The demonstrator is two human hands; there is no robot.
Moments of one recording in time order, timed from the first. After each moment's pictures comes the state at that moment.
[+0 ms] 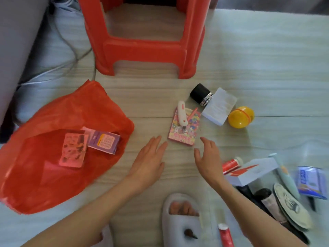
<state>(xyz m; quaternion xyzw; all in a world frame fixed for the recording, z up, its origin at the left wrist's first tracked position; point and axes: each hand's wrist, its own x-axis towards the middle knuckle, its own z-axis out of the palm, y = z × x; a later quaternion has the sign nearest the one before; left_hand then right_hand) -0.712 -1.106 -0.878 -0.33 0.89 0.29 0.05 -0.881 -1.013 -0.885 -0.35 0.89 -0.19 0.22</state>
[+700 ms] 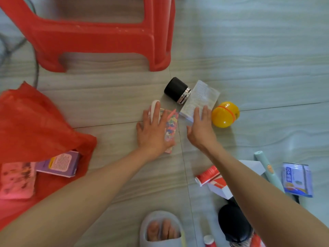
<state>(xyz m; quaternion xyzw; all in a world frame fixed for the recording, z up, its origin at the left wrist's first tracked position) -0.860 -1.151 -0.929 -0.38 0.88 0.25 0.14 -0.991 -1.072 -0.922 -0.38 0.90 -0.01 0.22</state>
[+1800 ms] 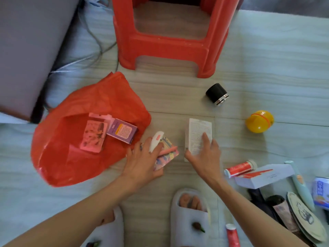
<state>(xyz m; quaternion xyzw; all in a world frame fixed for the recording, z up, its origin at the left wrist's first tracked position) -0.659 -1.104 -0.873 -0.41 0.90 0.11 0.09 -0.841 -1.030 -0.880 -0.33 0.89 -0.16 0.28</state>
